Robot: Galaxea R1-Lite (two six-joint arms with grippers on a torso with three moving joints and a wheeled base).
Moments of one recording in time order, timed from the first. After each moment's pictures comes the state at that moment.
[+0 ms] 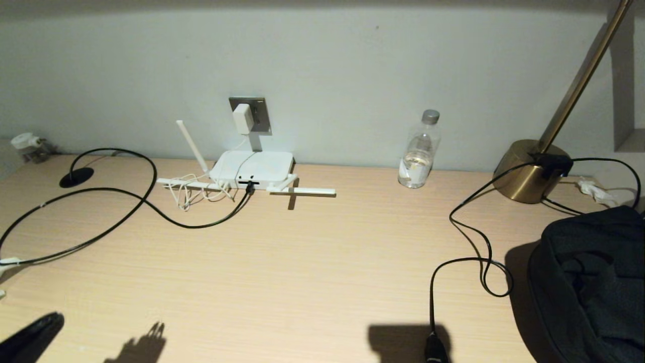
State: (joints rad) left arm -0.11 0.53 -0.17 -0.30 0.12 0.09; right arm 0.00 0.00 -0.02 0.05 0.03 -0.03
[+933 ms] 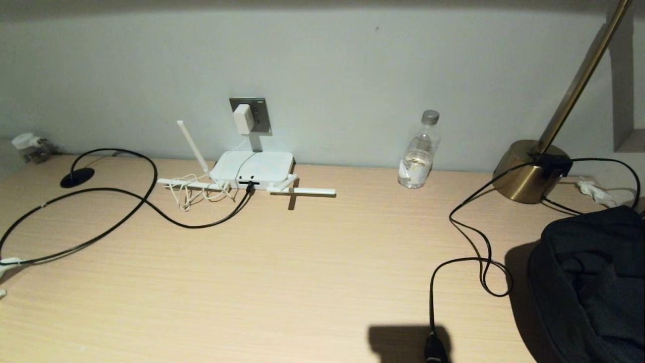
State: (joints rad) left arm 0.00 0.00 -0.01 0.00 0.00 -0.01; right arm 0.00 0.00 -0.02 0.05 0.03 -0.03
